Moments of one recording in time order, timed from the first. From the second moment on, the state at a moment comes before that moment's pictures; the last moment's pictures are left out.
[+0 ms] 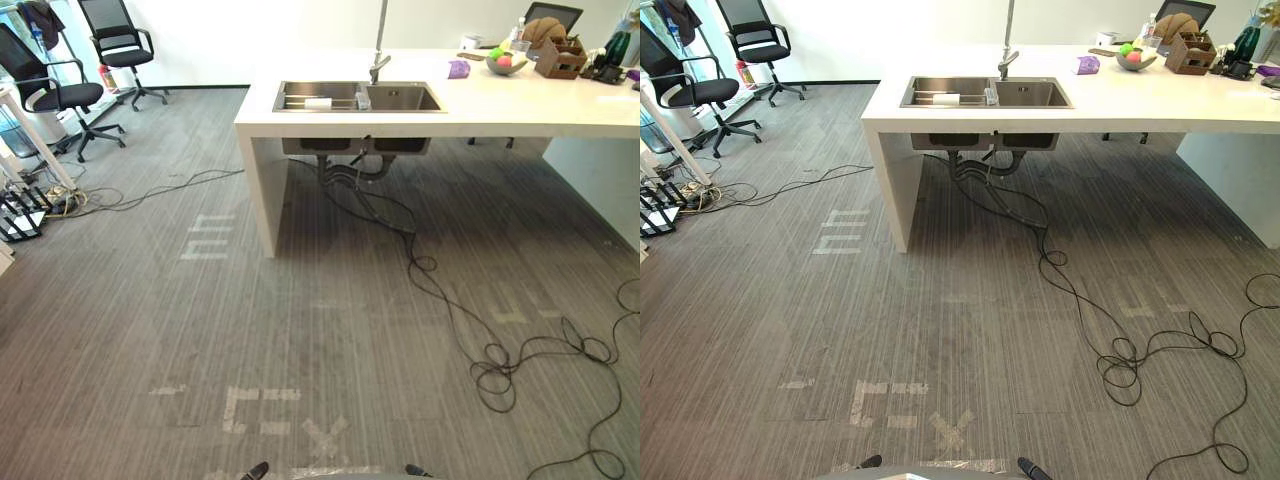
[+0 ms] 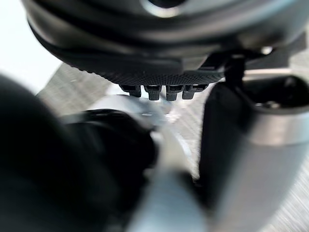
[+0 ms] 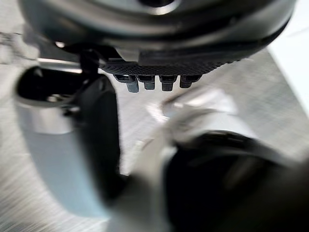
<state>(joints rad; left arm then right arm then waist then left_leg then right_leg) 0.17 0.18 0.19 1.19 -0.60 0.28 -0.26 0.17 -0.12 -0.38 1.17 0.17 0.14 0.22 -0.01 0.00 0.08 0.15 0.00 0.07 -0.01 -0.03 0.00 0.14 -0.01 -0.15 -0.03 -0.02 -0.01</state>
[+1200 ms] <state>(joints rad) 0.15 0.14 0.22 1.15 -0.33 -0.04 -0.05 0.15 -0.07 -0.24 1.07 0.00 -0.30 0.12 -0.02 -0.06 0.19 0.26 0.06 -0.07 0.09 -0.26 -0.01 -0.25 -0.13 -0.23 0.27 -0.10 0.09</state>
